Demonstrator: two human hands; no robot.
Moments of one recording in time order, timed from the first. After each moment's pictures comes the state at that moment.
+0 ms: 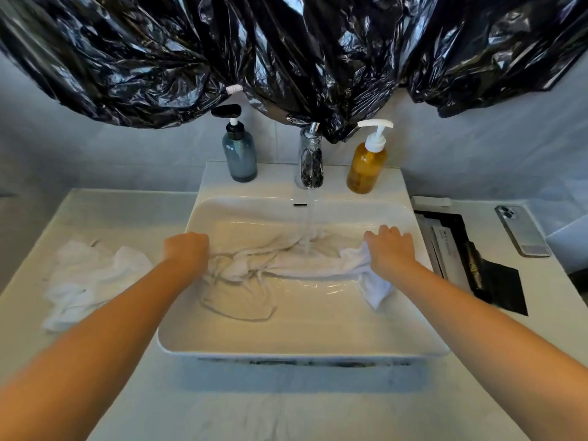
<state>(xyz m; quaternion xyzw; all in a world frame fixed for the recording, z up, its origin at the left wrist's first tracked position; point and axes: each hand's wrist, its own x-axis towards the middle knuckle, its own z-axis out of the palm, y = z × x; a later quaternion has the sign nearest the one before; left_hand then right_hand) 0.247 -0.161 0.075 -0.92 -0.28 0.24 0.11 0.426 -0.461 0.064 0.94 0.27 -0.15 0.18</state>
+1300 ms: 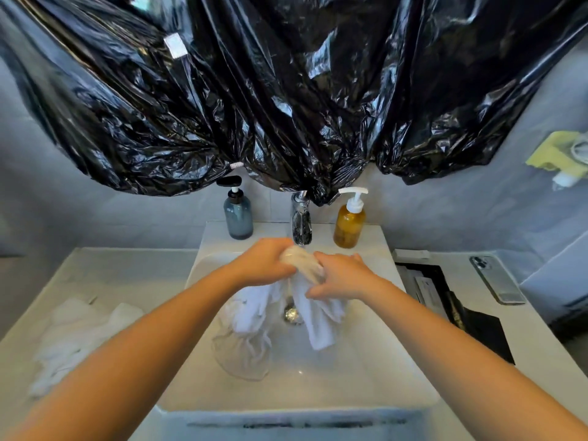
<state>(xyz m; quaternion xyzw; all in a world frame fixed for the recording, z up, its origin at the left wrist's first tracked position) 0.321 -0.235 0.165 -0.94 -0.04 0.03 -0.33 0.406 -0.412 0.147 0.90 0.40 -0.18 -0.09</state>
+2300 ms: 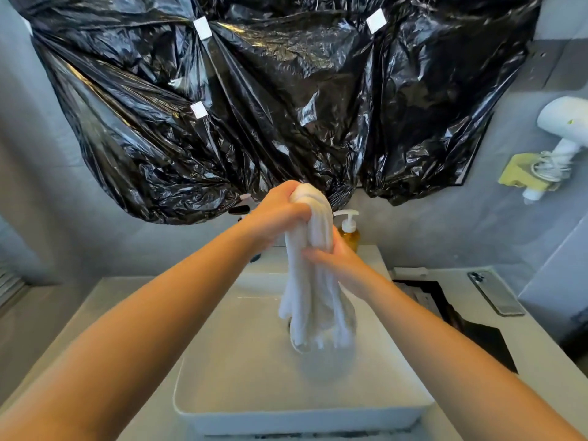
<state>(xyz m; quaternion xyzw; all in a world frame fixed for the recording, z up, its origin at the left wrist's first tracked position) 0.309 -0.277 0.296 -0.80 -0.06 -0.10 -0.59 0.379 -0.417 0.197 0.64 0.31 -0.25 -0.65</state>
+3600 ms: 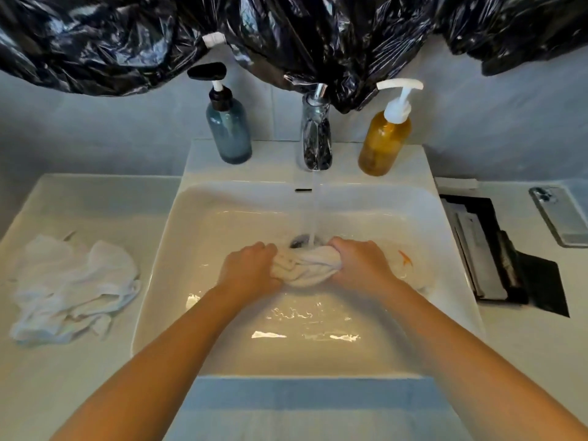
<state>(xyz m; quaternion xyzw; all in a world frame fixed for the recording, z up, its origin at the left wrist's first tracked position) 0.286 -0.238 0.000 -0.97 -0.17 0.14 -0.09 0.404 -0.425 -0.004 0.91 0.36 -0.18 -0.13</state>
